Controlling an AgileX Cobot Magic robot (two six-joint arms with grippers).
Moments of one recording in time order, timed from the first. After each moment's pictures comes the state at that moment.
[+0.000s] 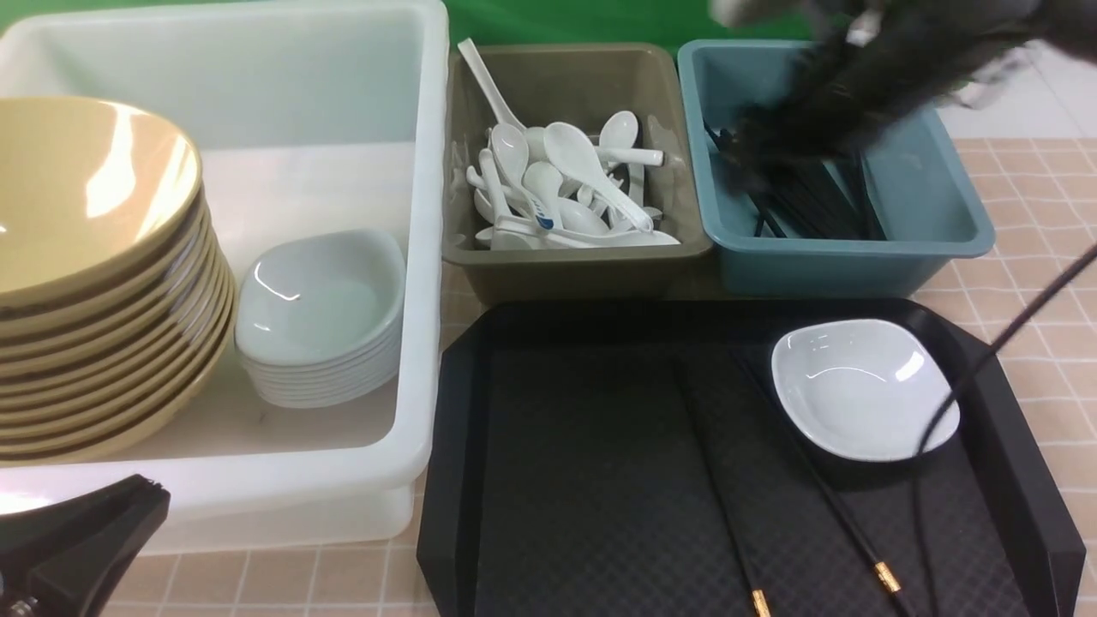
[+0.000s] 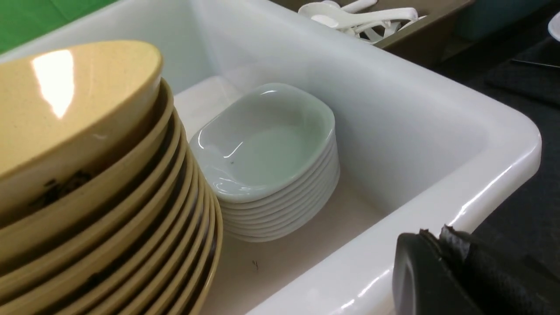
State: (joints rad) right arm 0.23 1.84 -1.61 0.17 0.93 -0.26; left arm -0.42 0.23 -0.27 0.12 0.44 0.16
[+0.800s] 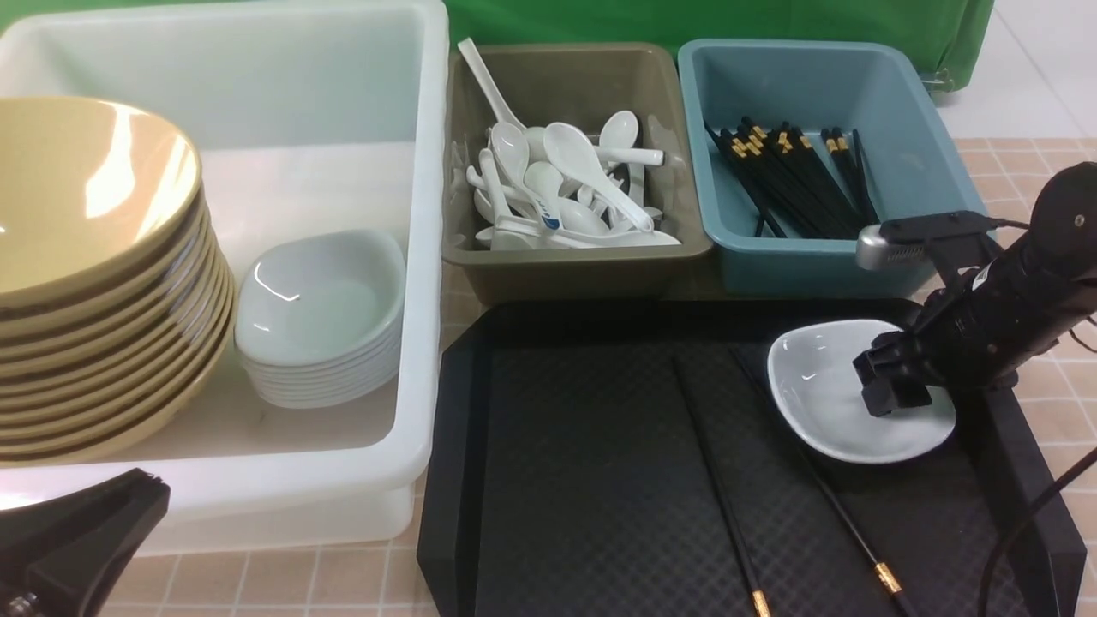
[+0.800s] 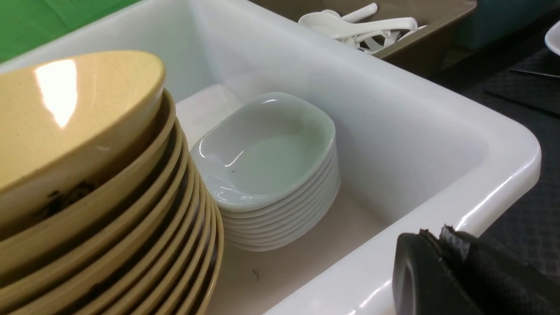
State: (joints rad) right arm 0.10 1.80 -1.06 0.19 0.64 -0.22; left arm -0.42 0.23 -0.27 0.12 0.42 0.16
